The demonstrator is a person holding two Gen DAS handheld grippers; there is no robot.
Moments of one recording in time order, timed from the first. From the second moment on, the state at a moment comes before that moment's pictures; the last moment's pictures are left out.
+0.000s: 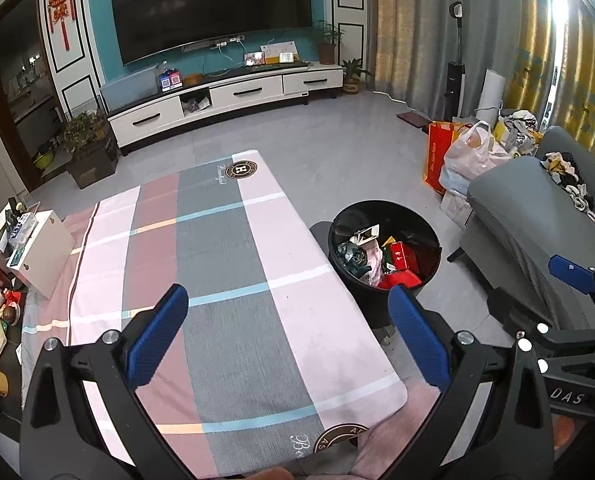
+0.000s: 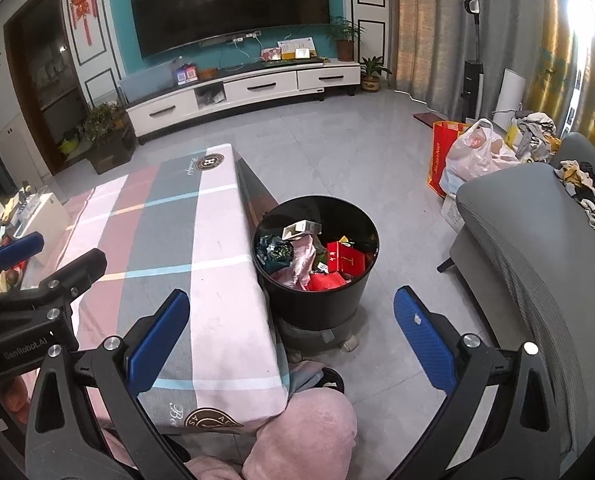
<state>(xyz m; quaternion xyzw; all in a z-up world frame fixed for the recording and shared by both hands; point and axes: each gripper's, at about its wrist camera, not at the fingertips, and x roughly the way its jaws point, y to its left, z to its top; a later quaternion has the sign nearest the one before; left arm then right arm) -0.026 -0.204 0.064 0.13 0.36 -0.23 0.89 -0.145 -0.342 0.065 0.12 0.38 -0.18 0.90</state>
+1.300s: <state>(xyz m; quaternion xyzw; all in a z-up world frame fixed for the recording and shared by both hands) -0.018 -0.216 0.048 0.16 0.37 -0.23 0.89 -0.147 -0.345 0.064 0.12 0.38 -0.19 0.90</state>
